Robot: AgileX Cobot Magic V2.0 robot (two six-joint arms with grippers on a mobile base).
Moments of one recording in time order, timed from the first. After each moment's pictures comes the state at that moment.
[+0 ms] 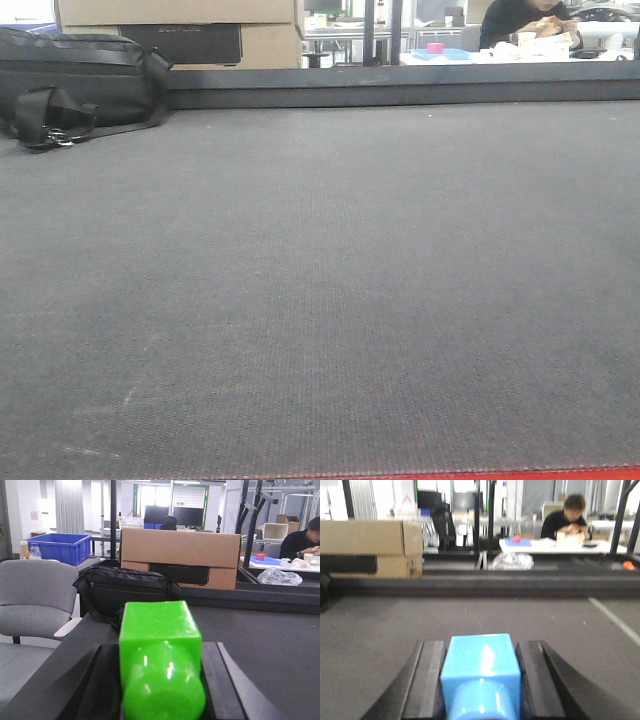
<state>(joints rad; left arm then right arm) 0.17 0.25 -0.45 -0.29 0.22 0.26 0.05 0.35 -0.54 0.10 0.23 -0.05</state>
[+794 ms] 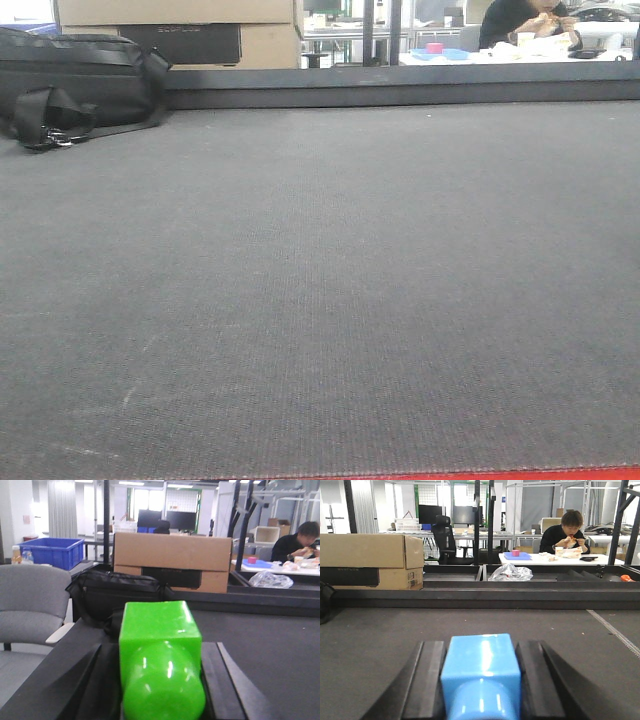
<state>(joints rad) 0.14 0.21 -0.45 -0.29 0.23 0.26 0.05 0.32 -0.54 0.10 0.23 -0.05</state>
